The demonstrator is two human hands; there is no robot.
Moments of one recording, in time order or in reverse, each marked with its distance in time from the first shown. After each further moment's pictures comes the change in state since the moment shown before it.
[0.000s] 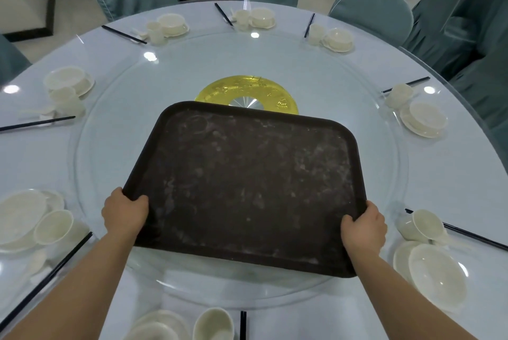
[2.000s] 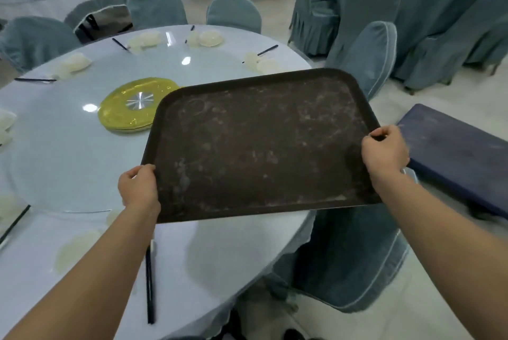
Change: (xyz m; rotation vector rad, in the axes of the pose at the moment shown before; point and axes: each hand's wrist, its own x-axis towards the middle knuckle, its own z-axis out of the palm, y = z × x) left_hand -0.389 0.043 0.029 -0.695 -0.116 0.022; right_hand -0.063 0.295 -0.326 0.438 0.419 0.162
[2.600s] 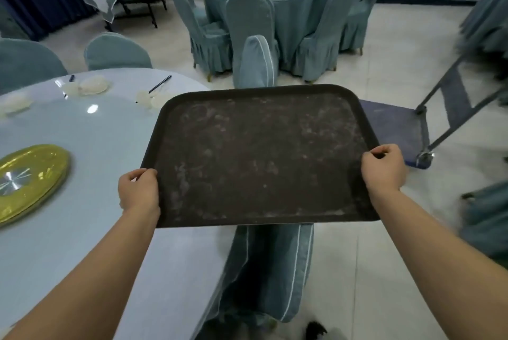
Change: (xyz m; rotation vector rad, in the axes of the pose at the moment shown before) left_hand -0.137 0.021 0.184 0.181 -0.367 0.211; right_hand 0.069 0.137 -0.153 0.024 0.337 0.262
